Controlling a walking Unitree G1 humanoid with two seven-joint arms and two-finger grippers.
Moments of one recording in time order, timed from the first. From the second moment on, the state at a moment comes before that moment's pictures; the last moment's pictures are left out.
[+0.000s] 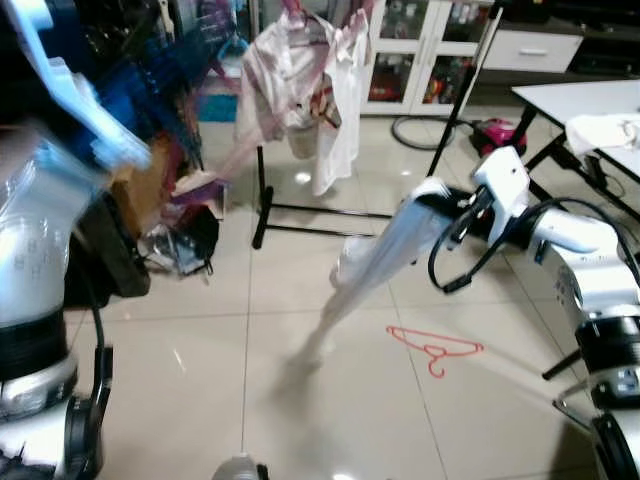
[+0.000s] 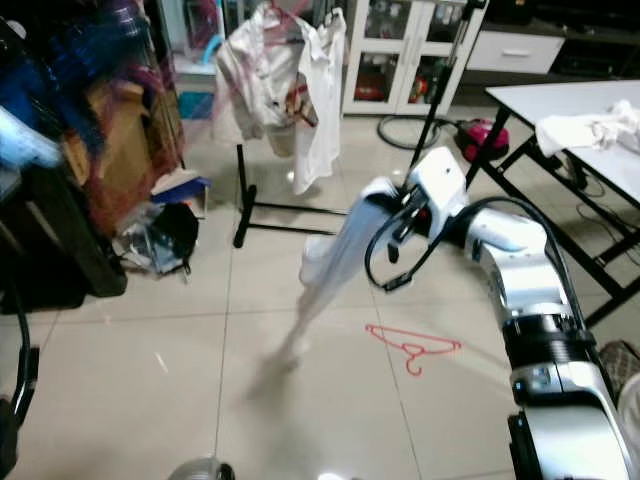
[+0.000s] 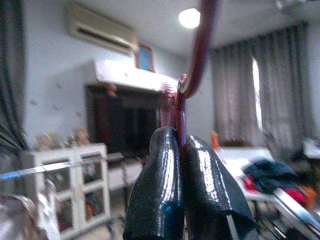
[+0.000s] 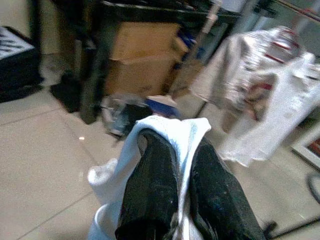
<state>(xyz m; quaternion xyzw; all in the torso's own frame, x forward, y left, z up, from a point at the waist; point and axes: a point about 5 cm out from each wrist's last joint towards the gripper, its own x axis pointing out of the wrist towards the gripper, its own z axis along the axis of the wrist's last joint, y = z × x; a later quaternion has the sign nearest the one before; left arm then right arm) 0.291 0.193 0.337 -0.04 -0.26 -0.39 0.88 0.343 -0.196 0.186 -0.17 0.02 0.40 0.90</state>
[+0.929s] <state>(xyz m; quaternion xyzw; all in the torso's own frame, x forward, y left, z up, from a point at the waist) 0.358 0.167 0.333 -0.34 -0.38 -0.32 0.80 0.329 -0.146 0.285 -0.11 -0.09 0.44 0.89</state>
